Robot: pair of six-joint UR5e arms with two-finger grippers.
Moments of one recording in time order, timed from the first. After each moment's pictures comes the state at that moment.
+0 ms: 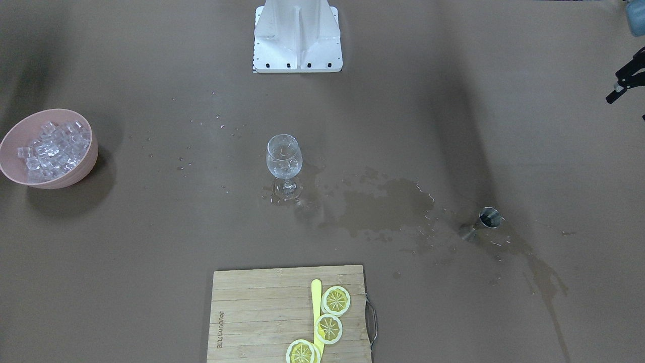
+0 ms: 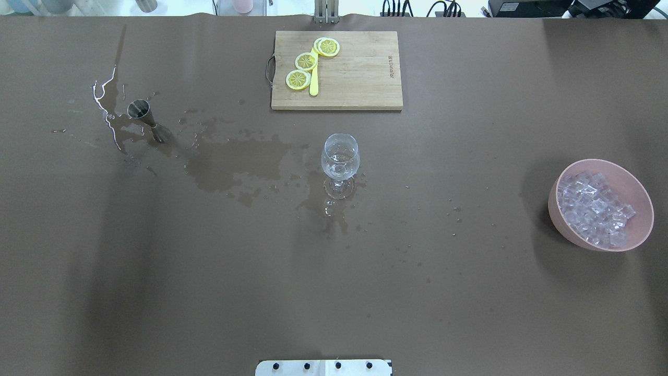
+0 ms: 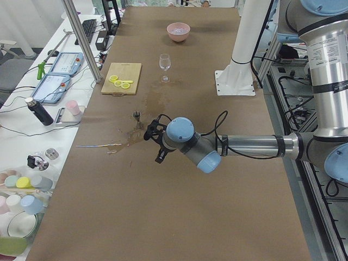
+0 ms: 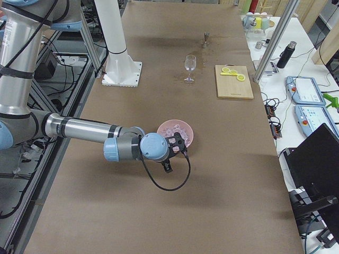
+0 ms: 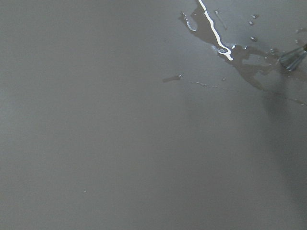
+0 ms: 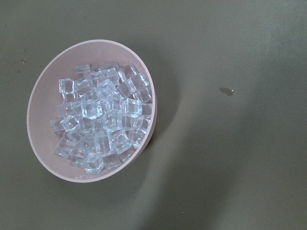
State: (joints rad) left arm -1.41 -1.35 -1.75 -2.39 -2.52 -0.25; right arm 1.60 -1.89 1.78 -1.34 2.69 -0.34
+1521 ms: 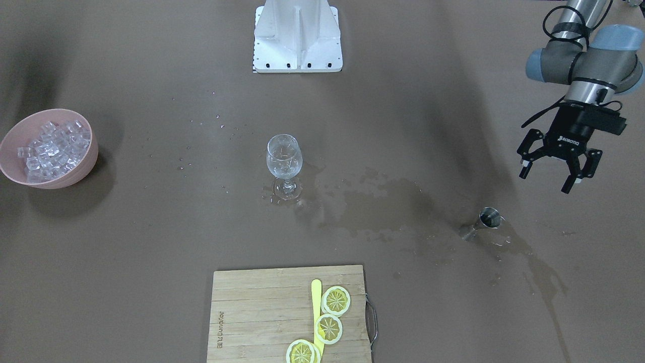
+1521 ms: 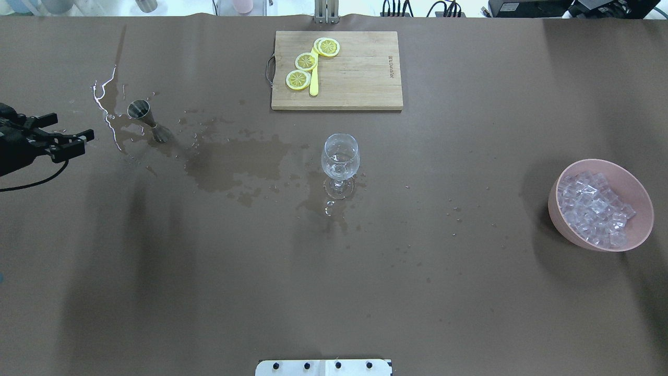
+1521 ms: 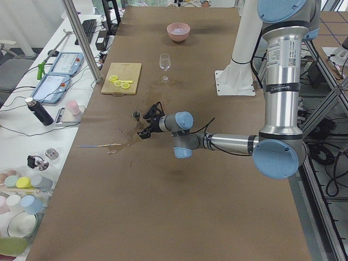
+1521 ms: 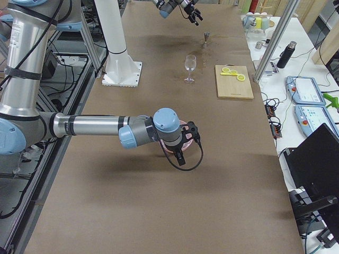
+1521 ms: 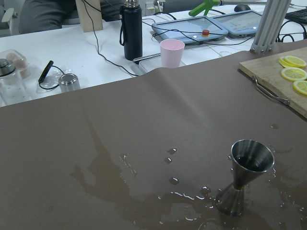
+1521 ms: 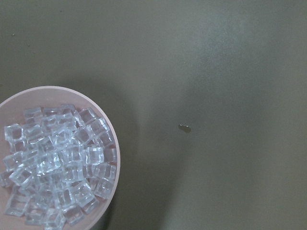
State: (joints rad) left arm -0.83 -1.53 -1.53 -3.01 -1.54 -0.70; right arm 1.50 -1.83 1.85 -1.25 2.44 -0.09
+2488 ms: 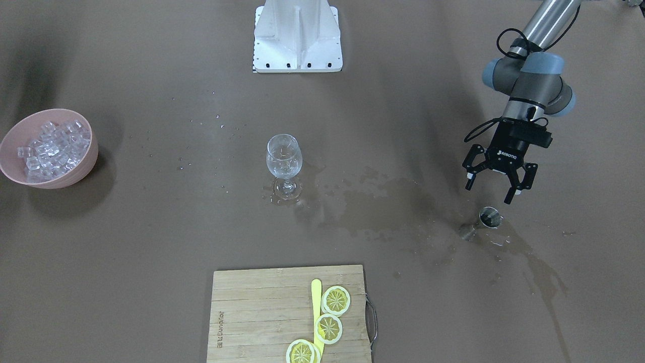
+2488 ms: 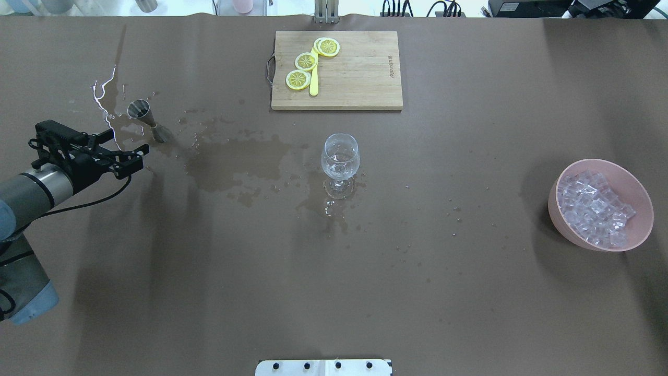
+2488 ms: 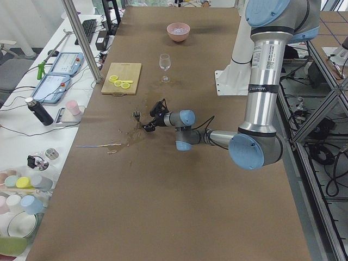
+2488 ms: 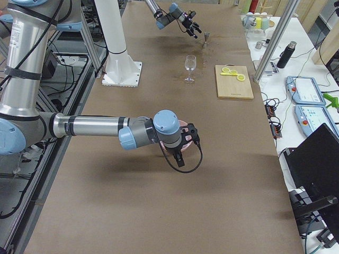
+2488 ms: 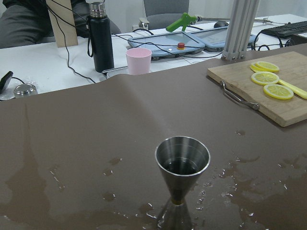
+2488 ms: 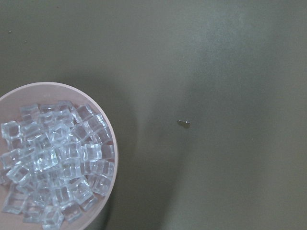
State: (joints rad) left arm -0.64 -1.65 -1.41 -3.07 -1.29 -0.75; right arm 1.50 -1.83 1.84 -1.26 2.44 -0.09
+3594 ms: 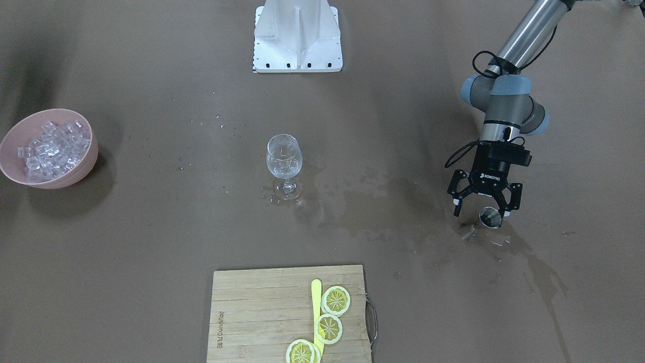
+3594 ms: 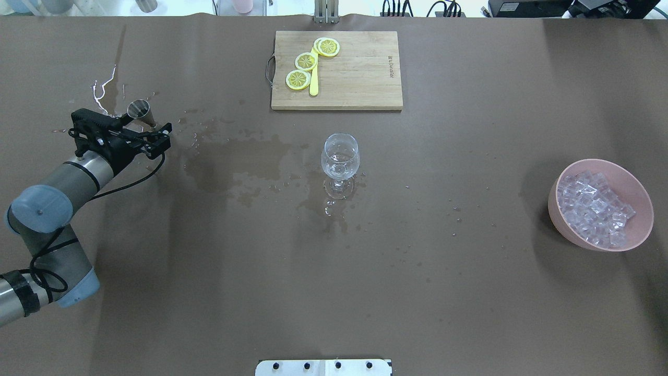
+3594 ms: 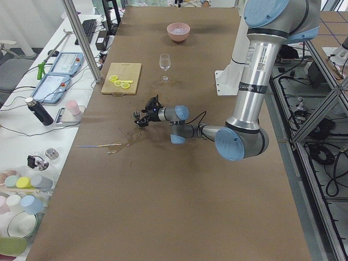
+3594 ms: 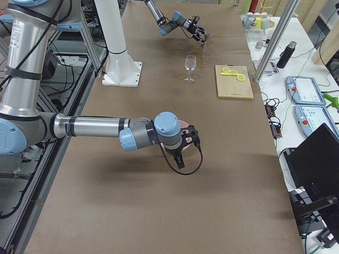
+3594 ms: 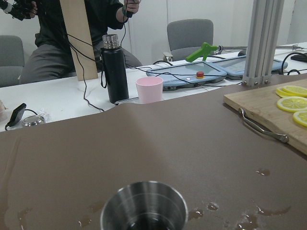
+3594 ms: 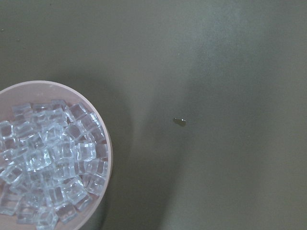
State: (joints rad) left arm -0.63 -1.81 -1.27 -3.05 -1.15 -0.75; right arm 1.50 -1.82 1.82 -1.26 2.44 -0.09
